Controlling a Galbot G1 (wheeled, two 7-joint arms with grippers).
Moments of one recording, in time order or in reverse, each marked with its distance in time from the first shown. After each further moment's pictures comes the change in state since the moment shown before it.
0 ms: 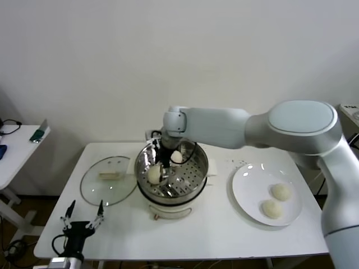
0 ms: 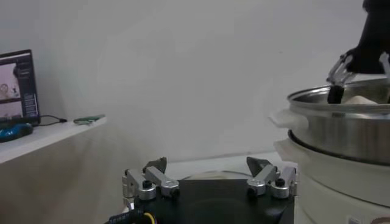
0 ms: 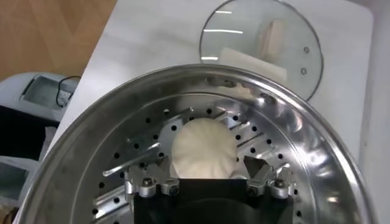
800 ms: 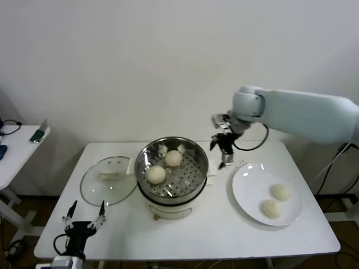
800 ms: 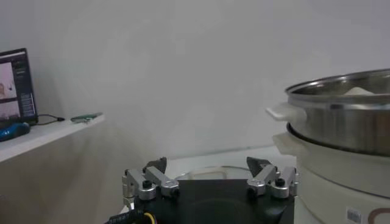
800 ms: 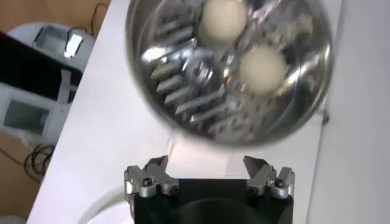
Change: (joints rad) left arm -0.014 -0.011 0.006 0.005 0.036 0.023 0.001; right arm 0.117 -0.574 0.025 0.337 -0.306 0.065 -0.121
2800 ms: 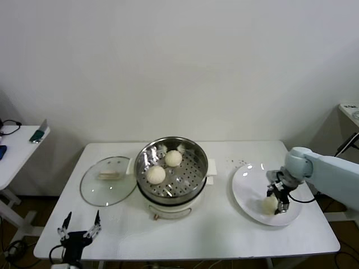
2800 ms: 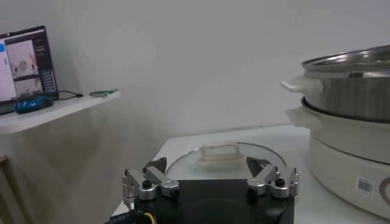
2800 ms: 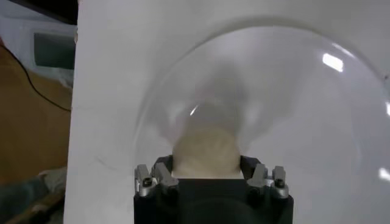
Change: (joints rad) left arm 0.042 -0.033 -0.021 0.020 -0.004 0.012 -0.024; right arm -0.486 -0.280 0.256 -0.096 -0.451 0.095 -0.038
